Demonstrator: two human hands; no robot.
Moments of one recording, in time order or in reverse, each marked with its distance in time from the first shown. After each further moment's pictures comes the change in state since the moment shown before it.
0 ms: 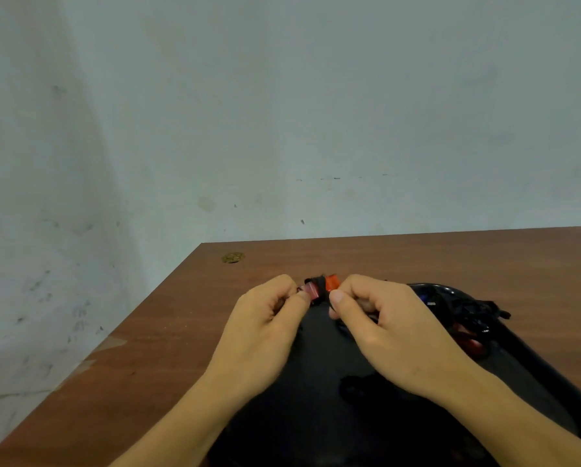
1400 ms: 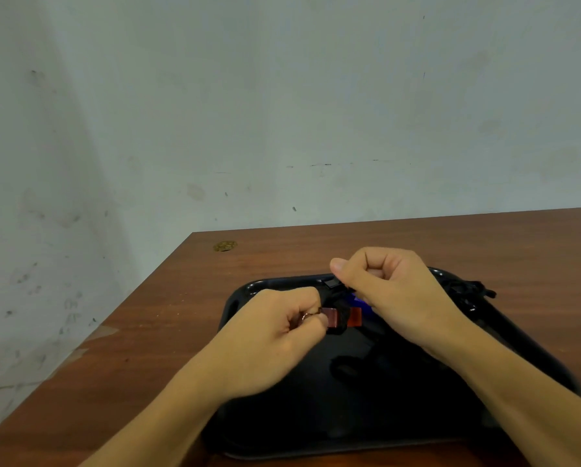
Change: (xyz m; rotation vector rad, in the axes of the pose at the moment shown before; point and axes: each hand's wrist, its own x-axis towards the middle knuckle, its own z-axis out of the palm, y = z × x) left_hand -0.006 0.003 -0.003 0.193 -0.379 0.158; right_hand 0.007 0.004 -0.014 0.420 0.020 0.184
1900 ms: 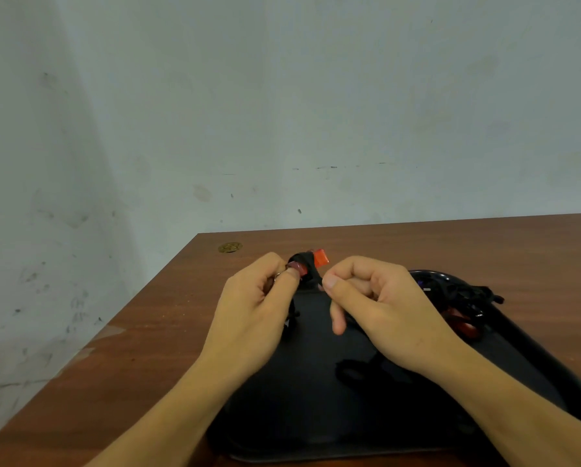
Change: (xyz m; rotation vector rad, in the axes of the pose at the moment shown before) left_hand 0.008 -0.003 -0.001 -0.167 0.505 -0.148; right_hand -0.008 -0.004 0.017 -0.046 -0.096 -0.044
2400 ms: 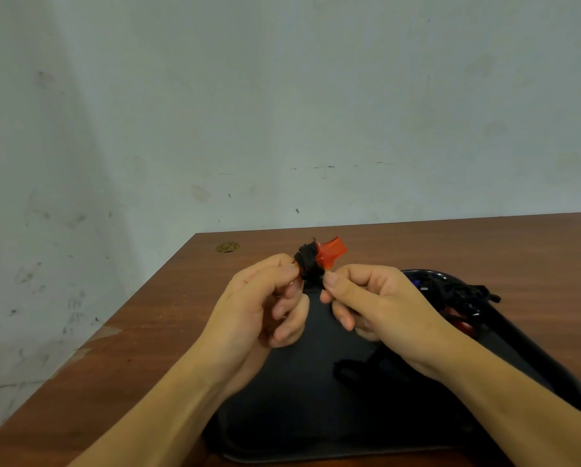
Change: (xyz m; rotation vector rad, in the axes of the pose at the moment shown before) left_hand -0.002 0.005 -0.003 -0.817 -0.384 -0.231; right_hand 0.003 0.003 -0.005 0.255 -0.107 0.152
